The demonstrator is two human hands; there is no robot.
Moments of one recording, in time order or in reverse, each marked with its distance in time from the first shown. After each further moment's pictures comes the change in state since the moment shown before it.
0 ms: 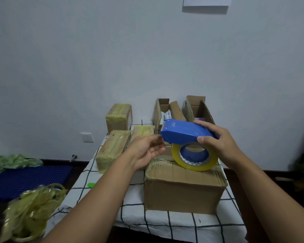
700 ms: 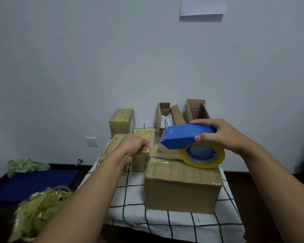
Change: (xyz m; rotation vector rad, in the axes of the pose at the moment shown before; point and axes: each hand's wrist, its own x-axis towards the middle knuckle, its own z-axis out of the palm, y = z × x) left_hand -0.005 0.022 -0.019 0.552 0.178 0.126; right_hand 0.014 -0.037 -0.031 -0.267 -0.227 0.013
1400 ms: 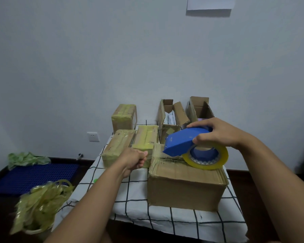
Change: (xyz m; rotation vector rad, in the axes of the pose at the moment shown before) left_hand 0.005 -0.061 -0.015 -0.050 -0.027 -0.139; right_hand 0.018 -0.009 0.010 -0.178 -0.164 0.042
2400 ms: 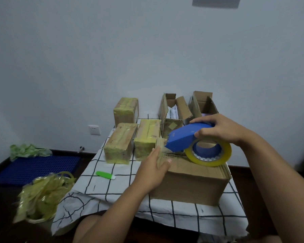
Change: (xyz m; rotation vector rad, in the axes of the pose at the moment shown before) left_hand -0.055 -0.032 0.052 0.572 0.023 0.390; right_hand 0.005 0.005 0.010 -0.027 0.033 0.023
